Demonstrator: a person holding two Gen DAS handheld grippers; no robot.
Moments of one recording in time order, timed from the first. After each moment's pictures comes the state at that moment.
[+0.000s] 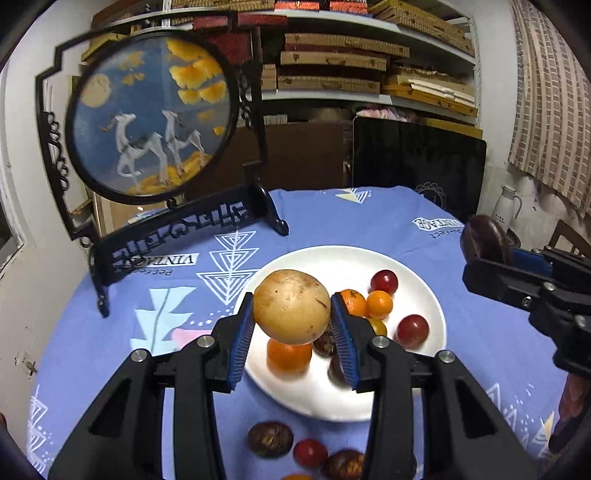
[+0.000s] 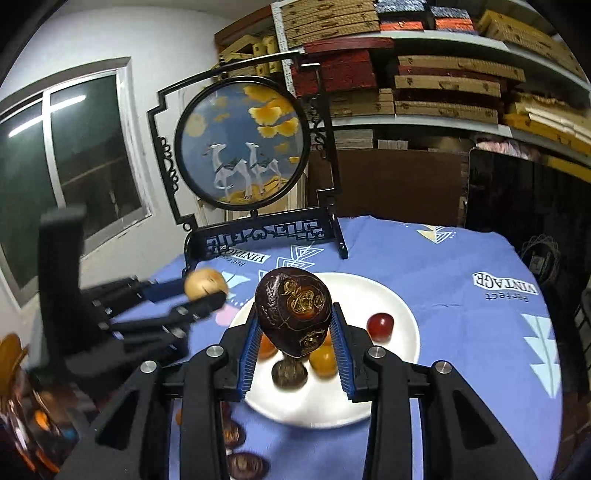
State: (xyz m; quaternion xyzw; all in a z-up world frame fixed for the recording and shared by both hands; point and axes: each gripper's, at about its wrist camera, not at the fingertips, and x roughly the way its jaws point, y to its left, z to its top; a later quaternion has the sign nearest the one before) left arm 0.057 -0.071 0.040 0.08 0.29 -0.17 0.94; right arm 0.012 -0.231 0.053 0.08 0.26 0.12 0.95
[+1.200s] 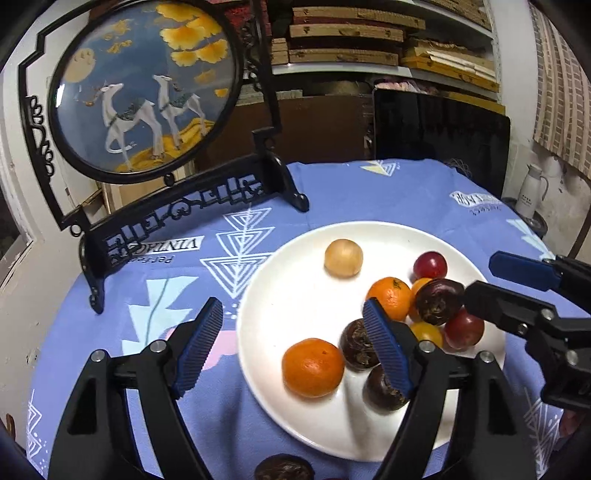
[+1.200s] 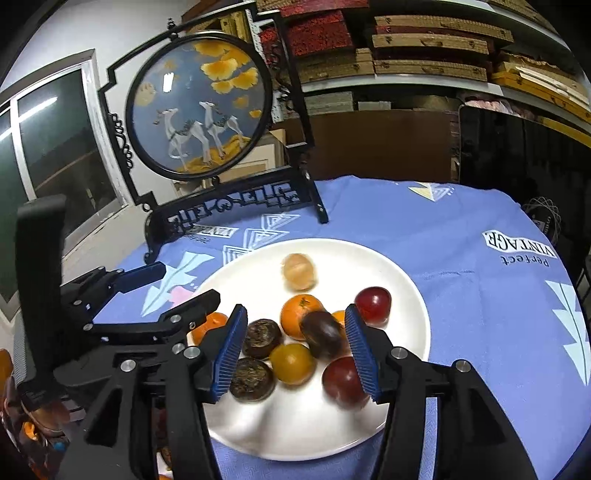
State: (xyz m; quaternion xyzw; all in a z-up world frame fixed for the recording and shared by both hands) left arm 0.095 -0.077 0.002 0.11 0.31 -0.13 0.93; right arm 0.055 -0.231 0.001 0.10 0.30 0.10 0.94
